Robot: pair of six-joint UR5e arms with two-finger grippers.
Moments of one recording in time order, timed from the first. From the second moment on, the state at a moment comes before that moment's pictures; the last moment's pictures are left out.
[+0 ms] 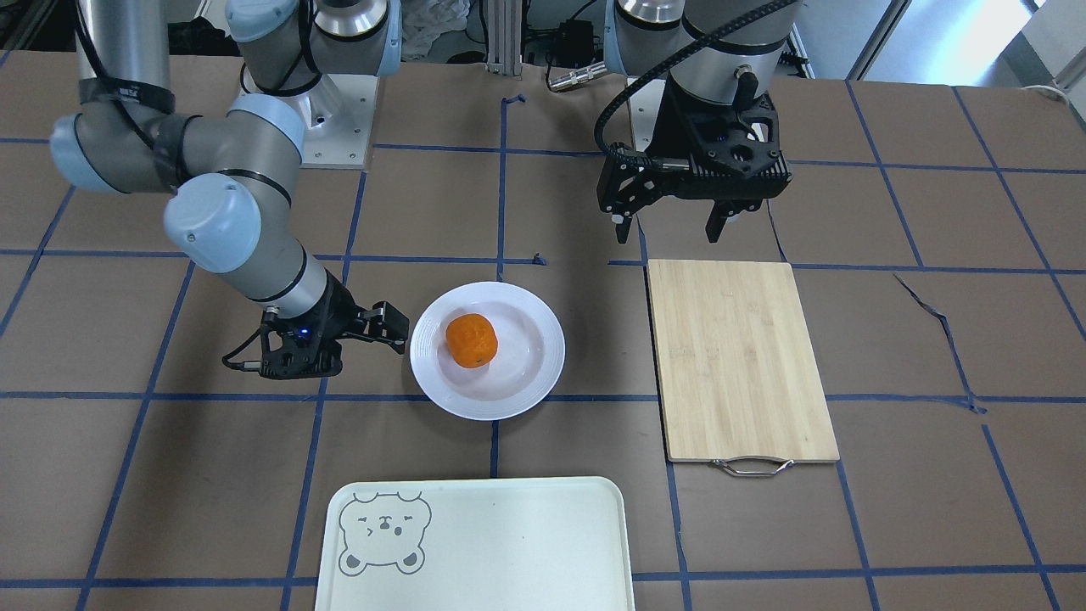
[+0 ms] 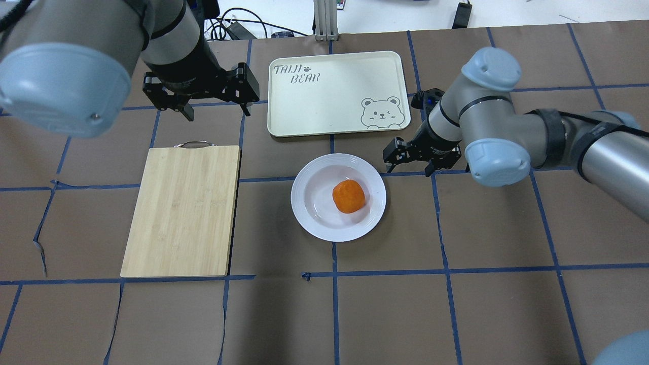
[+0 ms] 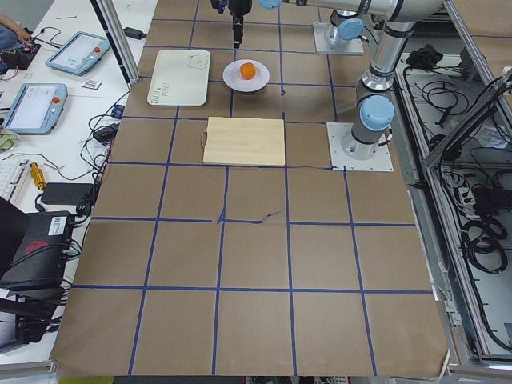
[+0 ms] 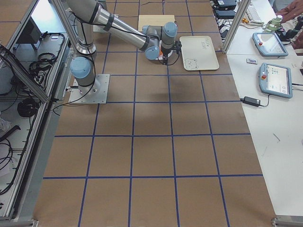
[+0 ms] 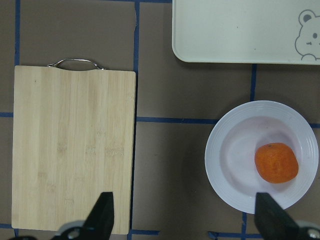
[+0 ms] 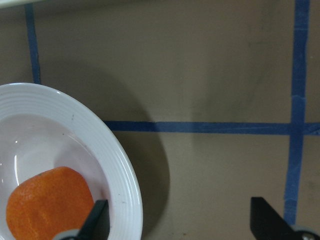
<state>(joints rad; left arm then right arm) -1.72 -1.58 -1.60 -1.40 1.60 -0.20 1.58 -1.28 1.96 -2.23 -1.30 0.04</state>
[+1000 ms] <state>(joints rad) -1.63 -1.54 -1.52 -1.61 1.56 -0.10 1.63 -1.20 2.09 -2.49 -1.23 0.12</state>
